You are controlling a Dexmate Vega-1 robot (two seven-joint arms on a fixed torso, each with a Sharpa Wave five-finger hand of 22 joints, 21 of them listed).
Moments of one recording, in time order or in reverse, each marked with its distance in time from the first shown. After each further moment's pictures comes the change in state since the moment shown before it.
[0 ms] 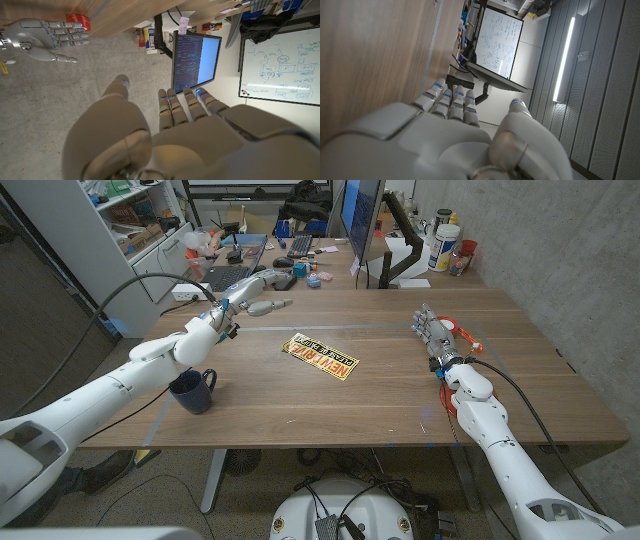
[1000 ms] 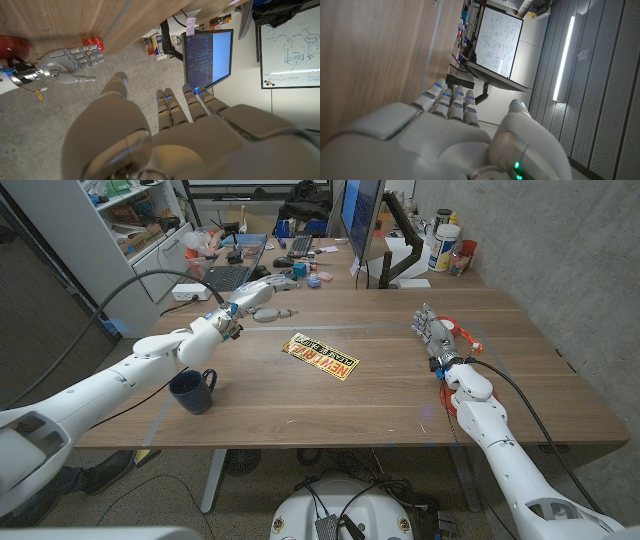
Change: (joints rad) left arm -0.062 0.003 0.070 0.045 0.159 -0.053 0.054; left_hand 0.021 -0.013 -0.015 -0.017 0.006 0.010 -0.054 0.000 0.000 0.027 -0.034 -0.007 0.000 0.031 -0.005 0.000 0.000 0.039 0.000 0.008 0.000; right arm 0.007 0.004 0.000 0.013 0.001 0.006 0.001; right_hand -0.007 0.007 -0.003 -0.003 0.000 0.000 0.000 0.000 0.000 0.000 0.000 0.000 0.000 0.004 0.004 0.000 0.000 0.000 0.000 0.000 0.000
